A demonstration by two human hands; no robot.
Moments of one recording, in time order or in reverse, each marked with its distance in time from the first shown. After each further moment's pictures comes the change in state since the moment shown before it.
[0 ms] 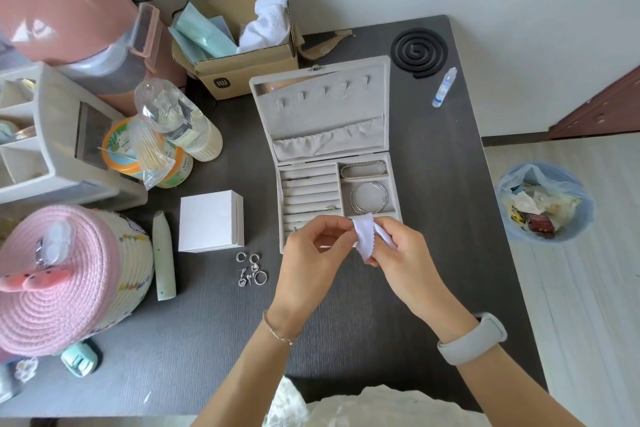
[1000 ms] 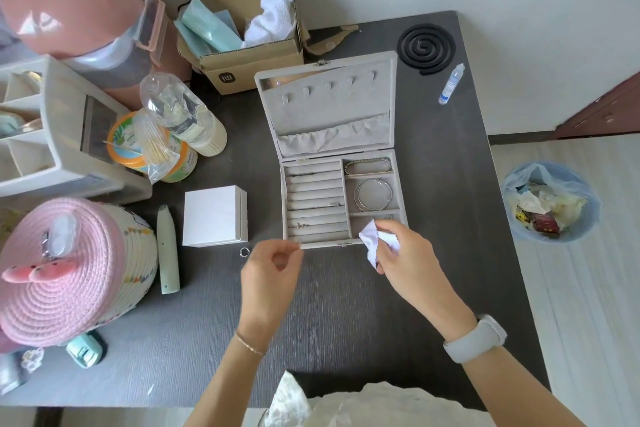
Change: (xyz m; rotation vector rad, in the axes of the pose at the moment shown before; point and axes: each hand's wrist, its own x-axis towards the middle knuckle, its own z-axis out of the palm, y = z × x) left_hand -0.005 -0.054 -0.039 0.337 0.285 -0.045; right_hand 0.003 0.025 -0.002 -0.289 -0.045 0.020
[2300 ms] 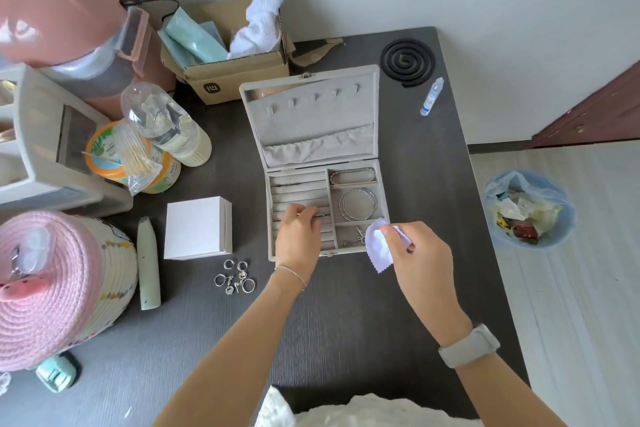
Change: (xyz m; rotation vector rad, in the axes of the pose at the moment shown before) left_hand 0.069 -0.003 0.079 0.317 -0.066 0.218; right_hand -0.002 0.009 -0.012 -0.098 0.440 0.065
